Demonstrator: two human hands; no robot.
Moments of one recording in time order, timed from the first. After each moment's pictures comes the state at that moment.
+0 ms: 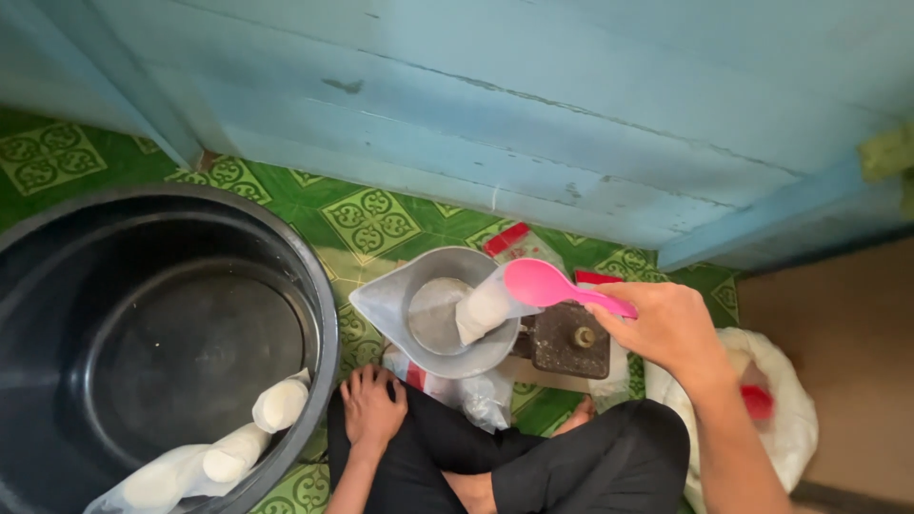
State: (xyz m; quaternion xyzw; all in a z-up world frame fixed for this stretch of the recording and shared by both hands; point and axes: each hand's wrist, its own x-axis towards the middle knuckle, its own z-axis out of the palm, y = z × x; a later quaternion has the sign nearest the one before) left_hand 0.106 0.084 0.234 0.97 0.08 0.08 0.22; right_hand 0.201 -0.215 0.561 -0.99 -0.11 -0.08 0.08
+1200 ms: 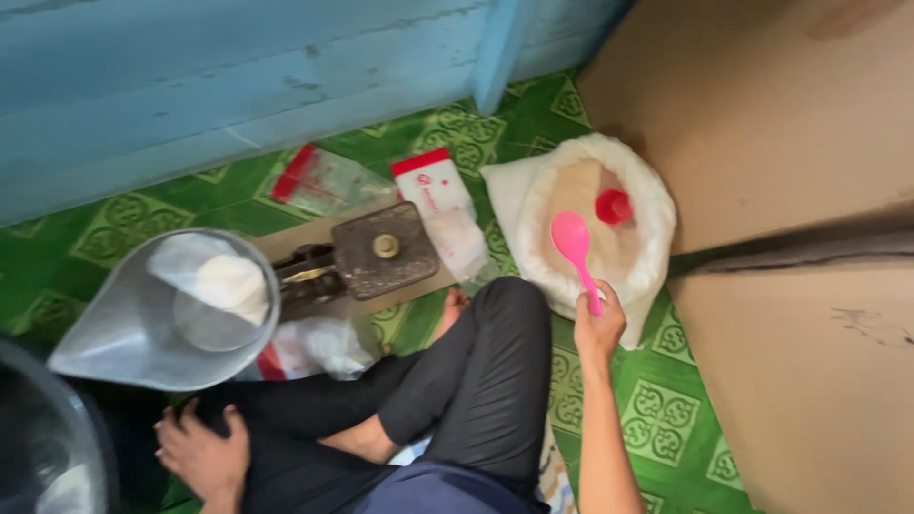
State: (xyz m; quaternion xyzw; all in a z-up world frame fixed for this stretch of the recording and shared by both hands) left_hand 0.059 0.081 0.209 0.99 0.03 0.11 0.03; right_hand -0.048 -0.483 0.278 -0.78 0.44 -0.27 0.35
